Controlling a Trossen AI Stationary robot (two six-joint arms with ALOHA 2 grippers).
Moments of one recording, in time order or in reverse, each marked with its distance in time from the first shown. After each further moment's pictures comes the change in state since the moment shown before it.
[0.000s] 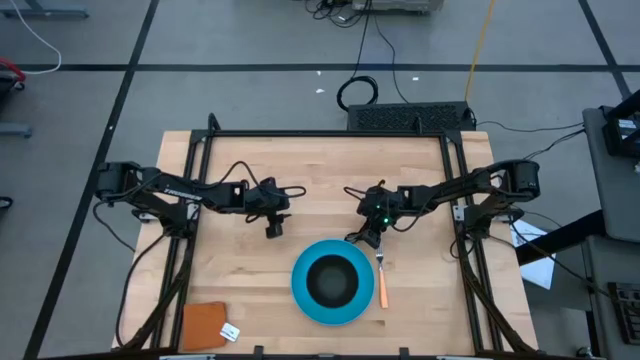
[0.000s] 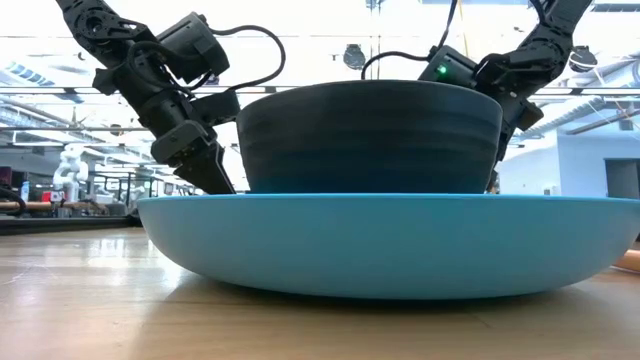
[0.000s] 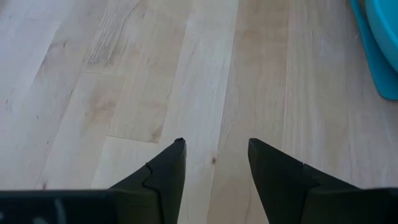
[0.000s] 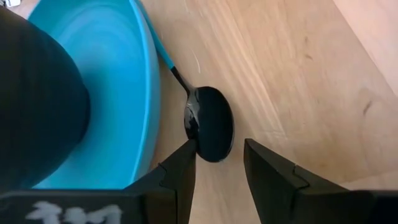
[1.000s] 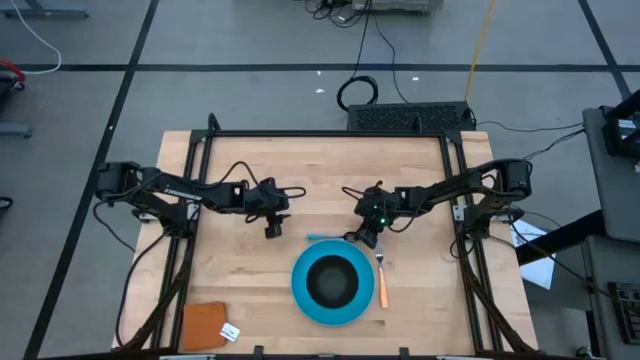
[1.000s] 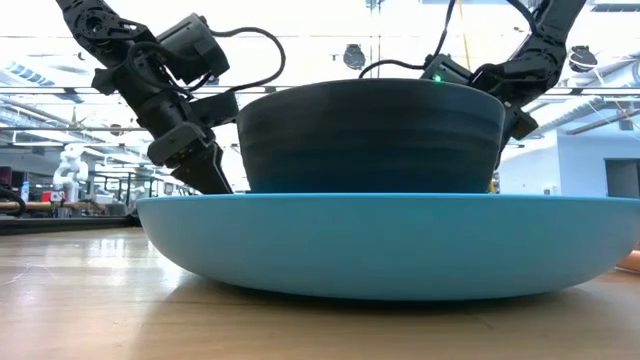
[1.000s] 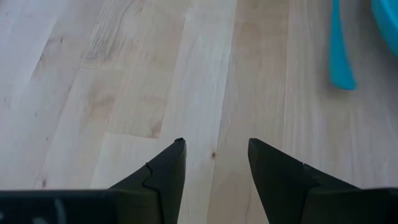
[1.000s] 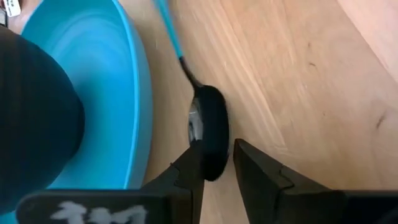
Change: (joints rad) left arm 0.000 0.000 0.000 -0.016 0.001 0.007; right arm -0.001 0.074 0.001 0.077 -0.007 0.023
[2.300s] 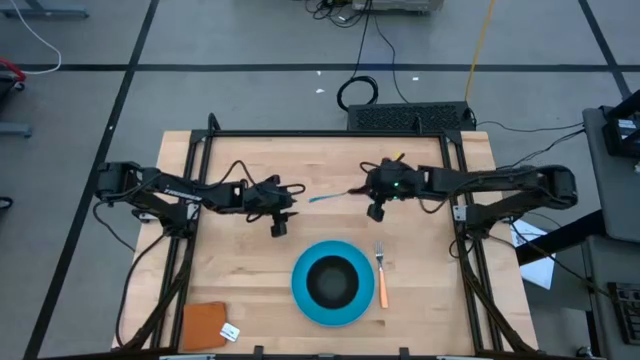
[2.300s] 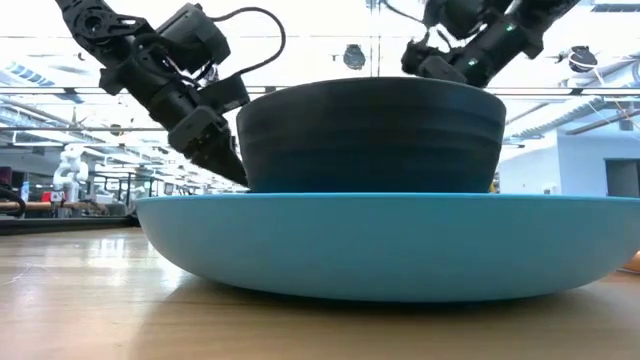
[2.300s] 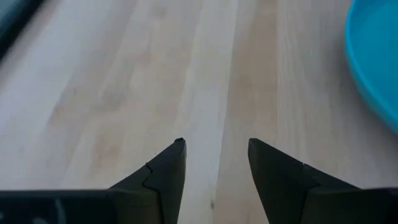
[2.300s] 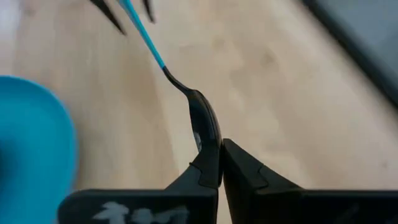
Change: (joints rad) left arm -0.008 0.000 0.000 0.152 0.000 0.025; right arm -0.058 -0.402 0.150 -0.346 0.476 -0.435
